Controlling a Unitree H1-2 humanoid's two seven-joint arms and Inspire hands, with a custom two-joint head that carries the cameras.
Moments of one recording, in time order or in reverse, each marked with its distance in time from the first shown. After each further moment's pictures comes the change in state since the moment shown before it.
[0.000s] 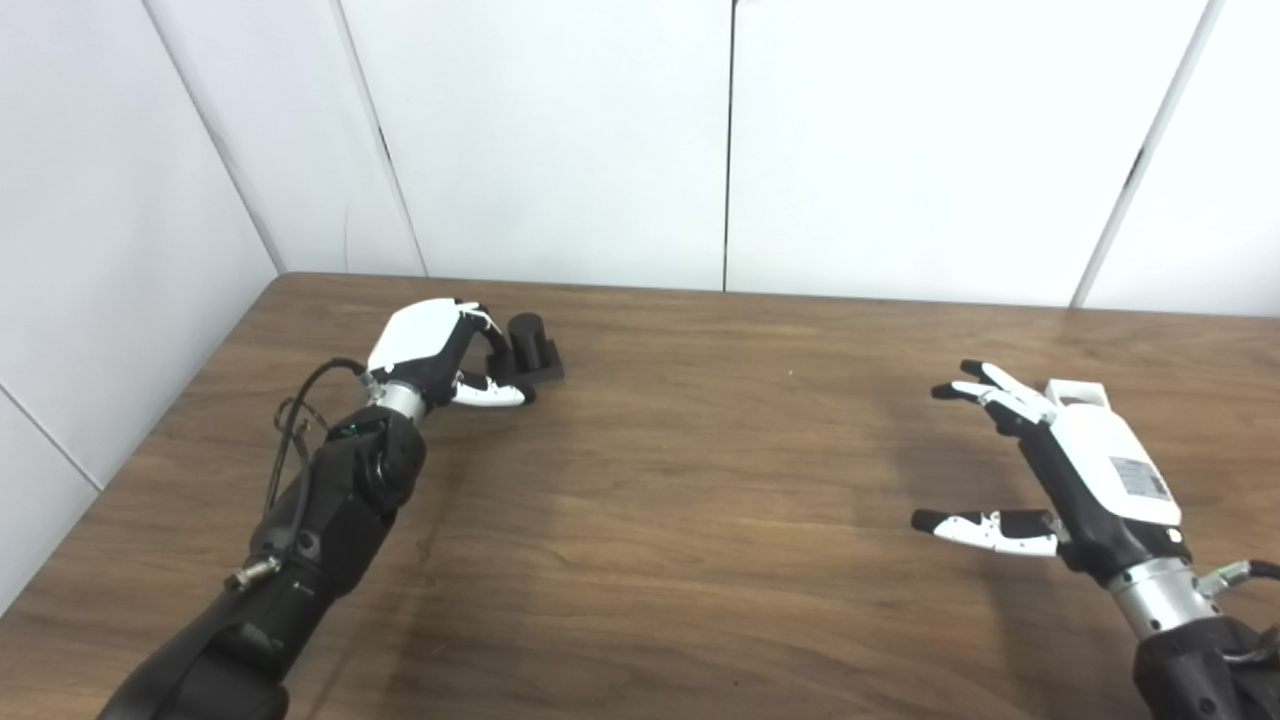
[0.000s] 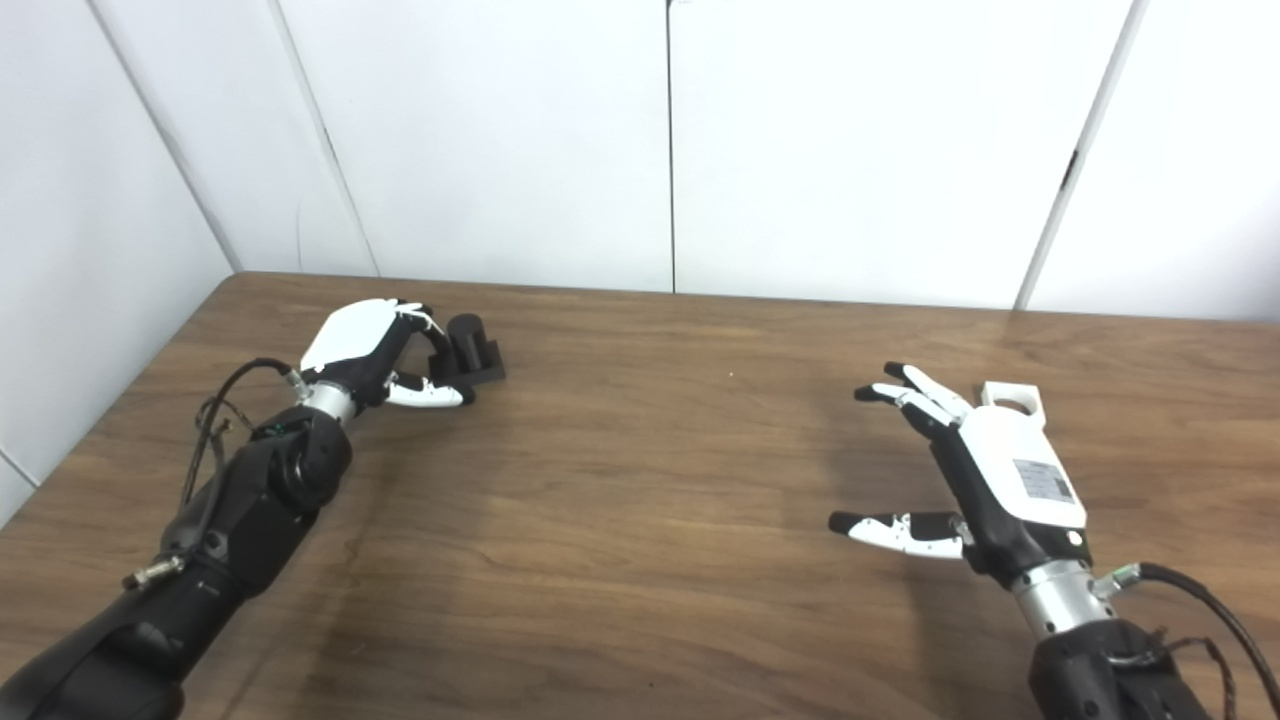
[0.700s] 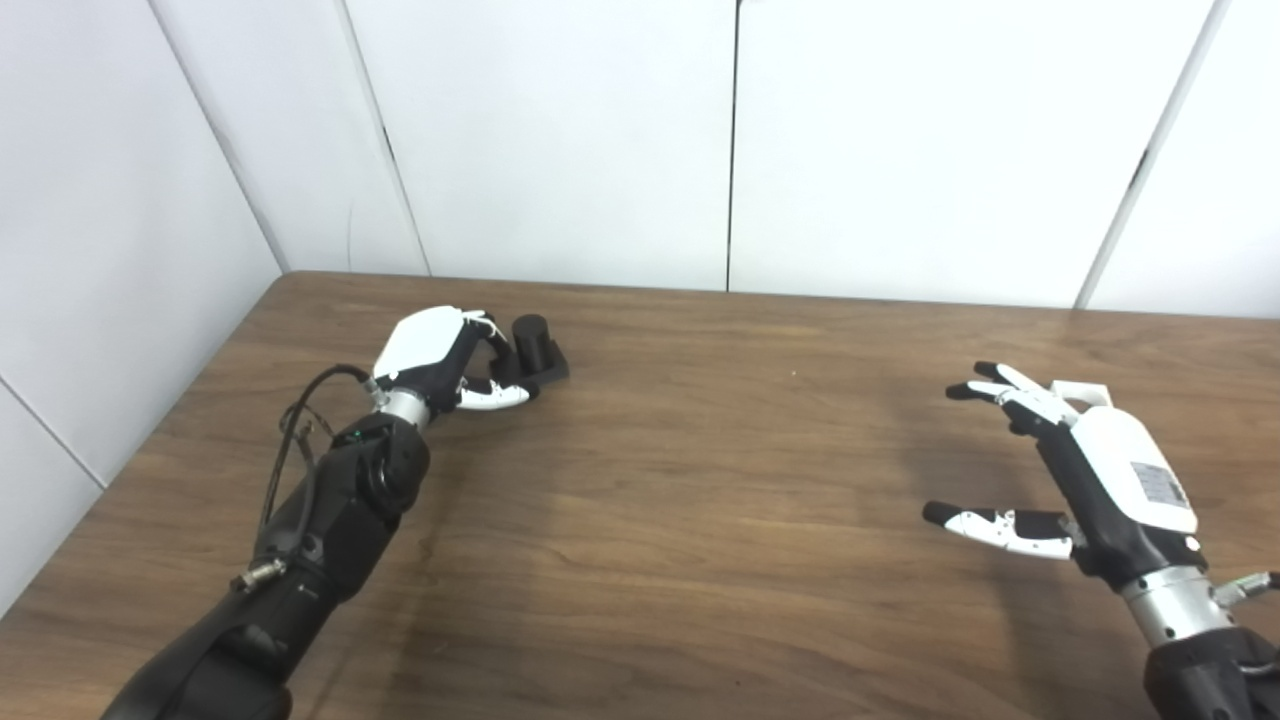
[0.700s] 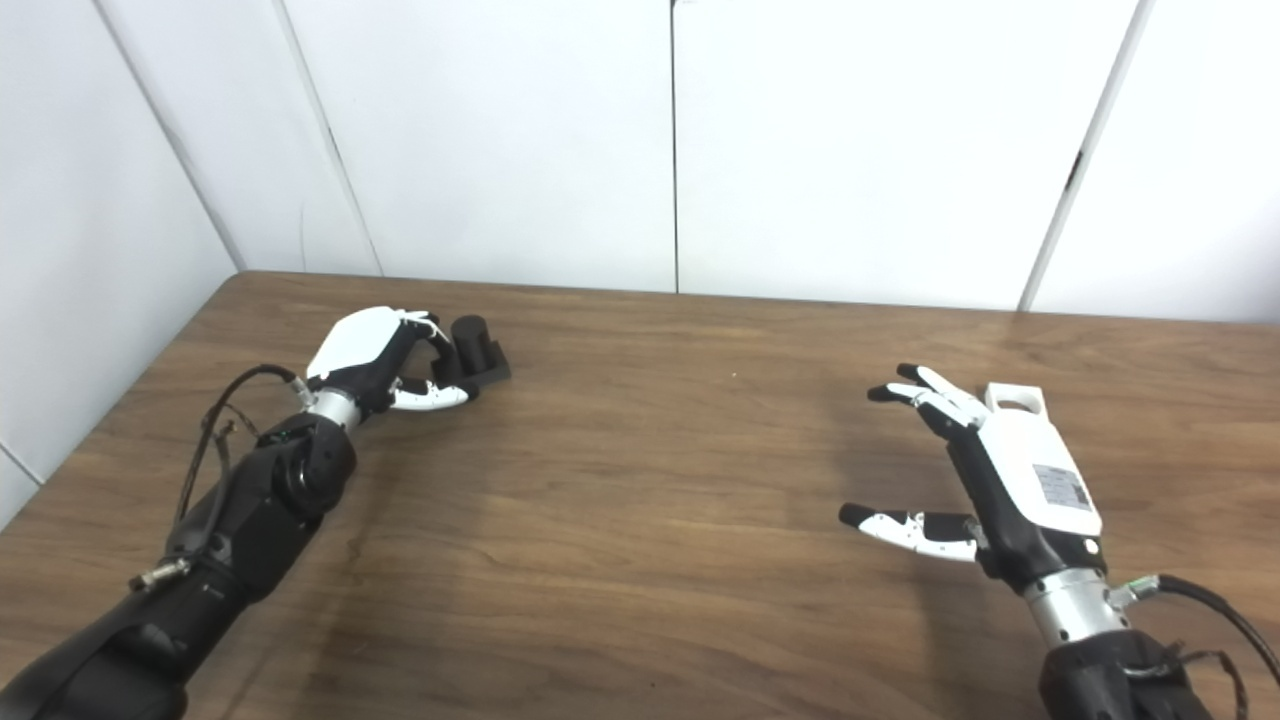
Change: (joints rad) left arm -0.001 -0.007 -0.016 0.016 -0.048 -0.013 0.004; right arm 0.010 -0.001 -0.009 0.001 0.031 -0.013 -0.024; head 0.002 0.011
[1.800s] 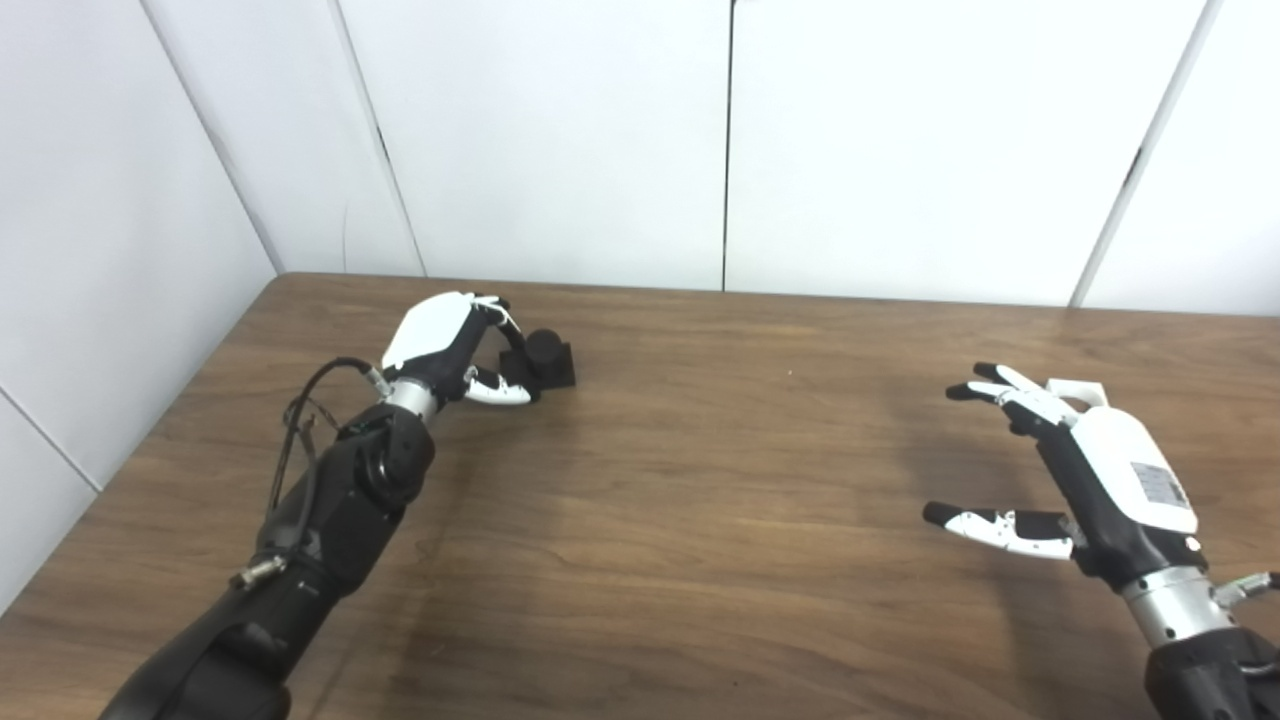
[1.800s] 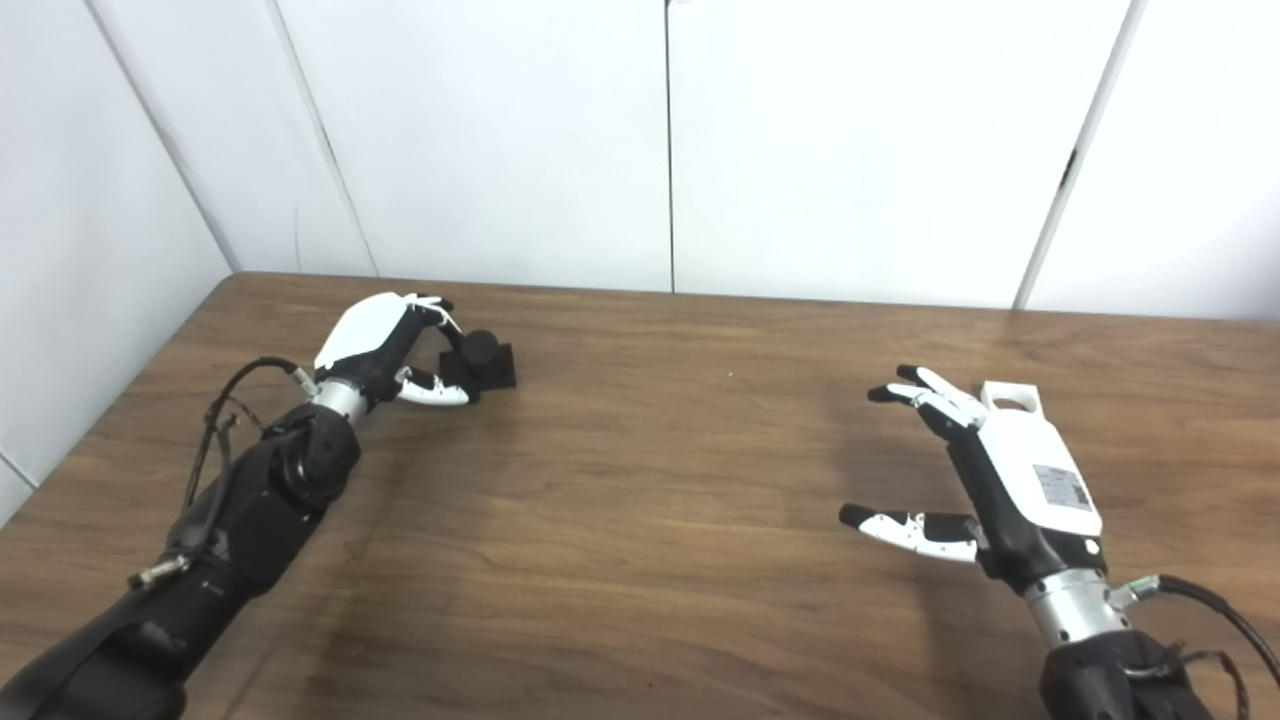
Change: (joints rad) left arm 0.010 0.018 0.000 -0.074 -0.143 -0.075 -0.113; right arm 0.000 -0.002 0.002 0.001 0.000 -0.002 0.000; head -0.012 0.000
